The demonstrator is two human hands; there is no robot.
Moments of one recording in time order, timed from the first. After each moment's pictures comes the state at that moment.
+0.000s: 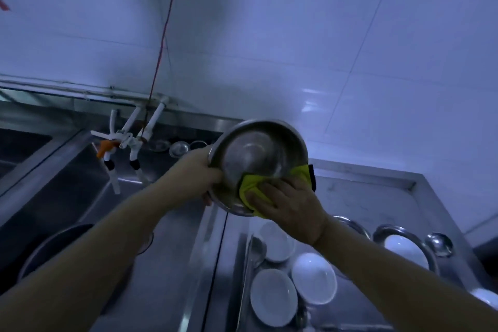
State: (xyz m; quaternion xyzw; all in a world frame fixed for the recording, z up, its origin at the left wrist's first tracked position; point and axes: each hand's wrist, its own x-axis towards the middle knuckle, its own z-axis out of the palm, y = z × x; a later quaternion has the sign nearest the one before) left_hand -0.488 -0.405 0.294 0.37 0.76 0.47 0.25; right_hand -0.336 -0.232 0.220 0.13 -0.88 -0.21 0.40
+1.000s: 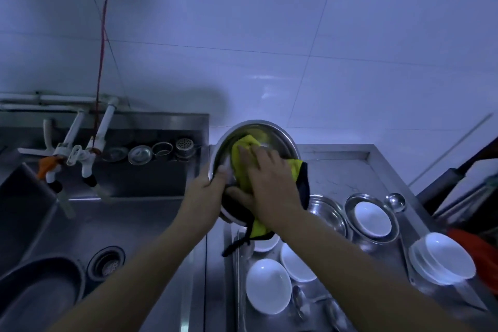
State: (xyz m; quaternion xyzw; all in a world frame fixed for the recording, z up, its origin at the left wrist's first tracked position) left_hand -0.468 -0.382 0.236 0.31 0.65 0.62 0.31; right_hand -0.362 -0.283 0.249 -0.26 -0.95 -0.05 0.19
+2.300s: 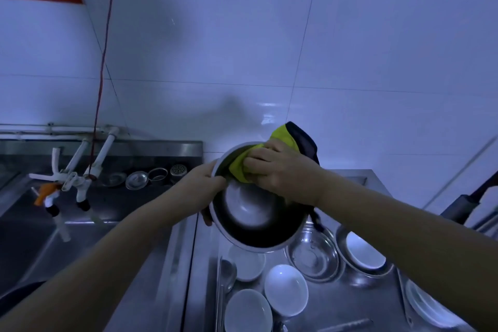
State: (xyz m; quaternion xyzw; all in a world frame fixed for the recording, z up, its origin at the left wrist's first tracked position) left_hand -0.460 -0.329 0.306 0.44 0.69 0.47 0.34; right_hand -0.310 -0.176 0.329 0.15 -0.93 -0.26 0.22
